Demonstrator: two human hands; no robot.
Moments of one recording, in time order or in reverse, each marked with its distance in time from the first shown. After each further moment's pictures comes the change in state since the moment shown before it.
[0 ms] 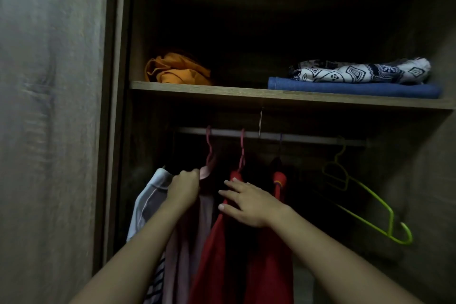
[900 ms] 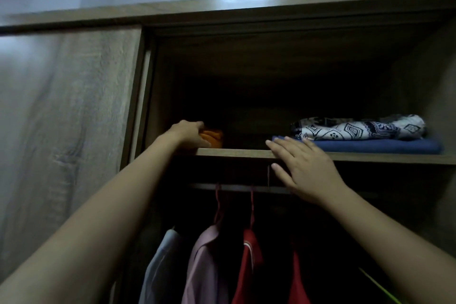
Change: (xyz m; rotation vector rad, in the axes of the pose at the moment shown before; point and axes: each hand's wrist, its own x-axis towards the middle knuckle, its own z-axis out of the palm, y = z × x) left_hand 0.092 0.002 -0.249 -0.187 -0.093 0.054; right_hand -0.020 0.048 -0.162 -0.429 0.762 0.179
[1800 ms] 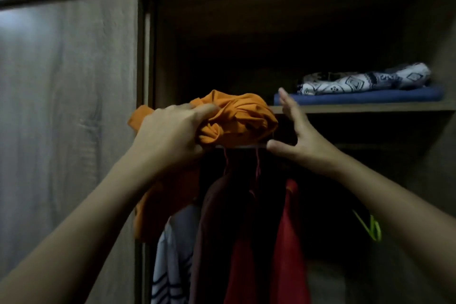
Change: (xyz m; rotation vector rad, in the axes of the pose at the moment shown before) left_hand -0.182 0.026 0.017 0.363 0.520 0.447; right_hand -0.048 -0.032 -0.061 1.121 -0.285 0.160
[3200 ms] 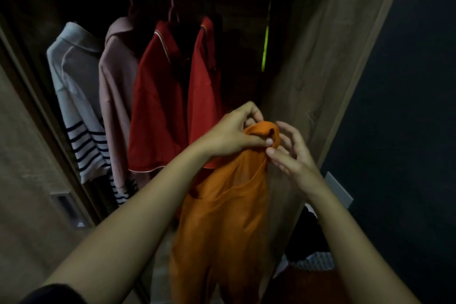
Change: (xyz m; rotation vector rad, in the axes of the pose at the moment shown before) left_hand -0.140 0.255 0.134 -1.552 -0.716 -0.128; right_hand -0.320 0.066 0.070 0.708 0.270 0.713
